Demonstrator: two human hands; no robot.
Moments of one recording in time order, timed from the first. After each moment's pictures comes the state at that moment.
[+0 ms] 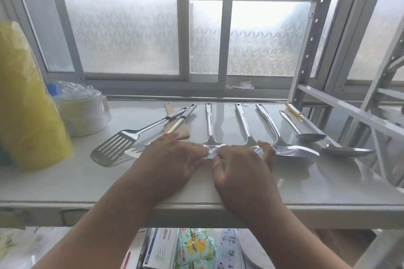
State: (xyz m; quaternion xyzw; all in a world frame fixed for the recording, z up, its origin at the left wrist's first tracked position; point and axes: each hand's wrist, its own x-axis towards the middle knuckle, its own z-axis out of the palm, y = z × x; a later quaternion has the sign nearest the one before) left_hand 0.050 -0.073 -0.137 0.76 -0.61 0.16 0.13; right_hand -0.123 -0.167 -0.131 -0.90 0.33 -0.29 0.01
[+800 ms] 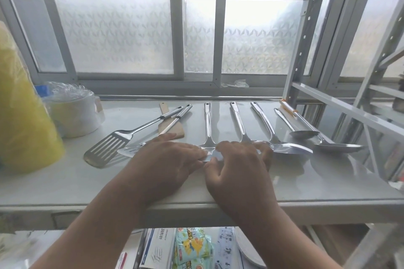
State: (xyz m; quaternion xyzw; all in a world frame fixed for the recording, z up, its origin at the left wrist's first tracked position) left_hand 0.046 -0.068 -0.132 0.74 -0.64 0.14 0.14; right_hand -0.127 -0.162 -0.132 -0.88 0.33 -0.34 0.04
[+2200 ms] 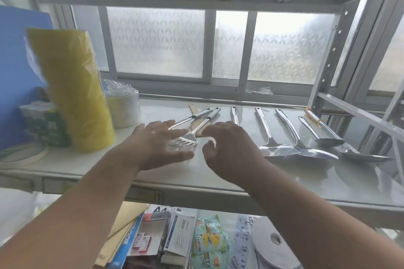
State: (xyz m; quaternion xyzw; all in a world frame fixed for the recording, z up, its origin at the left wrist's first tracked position) left_hand 0.101 0.004 -0.101 0.87 -0.49 0.02 0.09; right_hand -0.080 -0.130 -0.088 -0.94 0.16 -0.27 0.09
